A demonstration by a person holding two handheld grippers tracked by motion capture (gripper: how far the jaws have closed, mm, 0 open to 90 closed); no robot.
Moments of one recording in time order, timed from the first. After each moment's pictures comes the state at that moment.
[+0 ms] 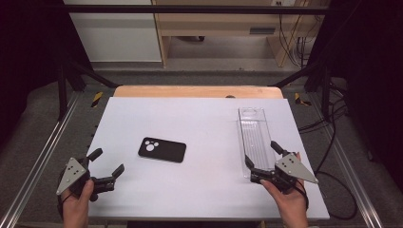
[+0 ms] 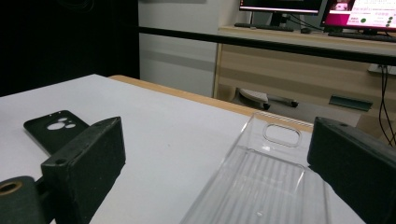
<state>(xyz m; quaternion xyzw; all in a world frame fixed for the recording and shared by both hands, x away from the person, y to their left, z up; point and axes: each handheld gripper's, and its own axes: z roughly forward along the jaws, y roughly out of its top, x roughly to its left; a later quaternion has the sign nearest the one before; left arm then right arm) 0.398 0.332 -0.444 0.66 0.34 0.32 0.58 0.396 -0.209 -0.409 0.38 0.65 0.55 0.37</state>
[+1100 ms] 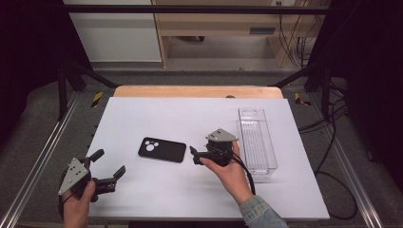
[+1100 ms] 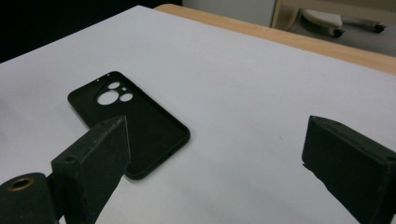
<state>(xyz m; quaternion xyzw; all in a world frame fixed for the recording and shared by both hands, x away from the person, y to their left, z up) 0.398 0.330 -0.446 0.68 0.34 0.32 0.57 0.483 -0.063 -0.424 0.41 0.76 0.47 0.22</state>
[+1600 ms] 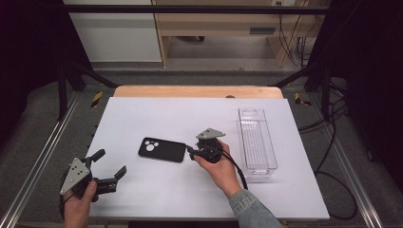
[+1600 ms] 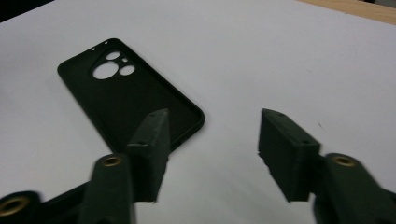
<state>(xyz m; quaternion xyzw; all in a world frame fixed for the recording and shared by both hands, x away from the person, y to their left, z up) 0.399 0.327 -0.446 0.68 0.33 0.32 0.57 0.504 -0.042 -0.448 0.40 0.79 0.43 0.18</state>
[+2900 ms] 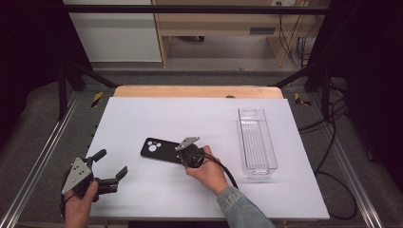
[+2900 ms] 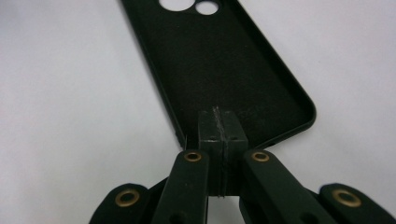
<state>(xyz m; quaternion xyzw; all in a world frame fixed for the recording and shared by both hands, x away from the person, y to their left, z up) 0.400 0.325 -0.446 0.69 0.33 0.32 0.56 0.503 0.002 -0.473 0.28 0.89 0.34 0.13</state>
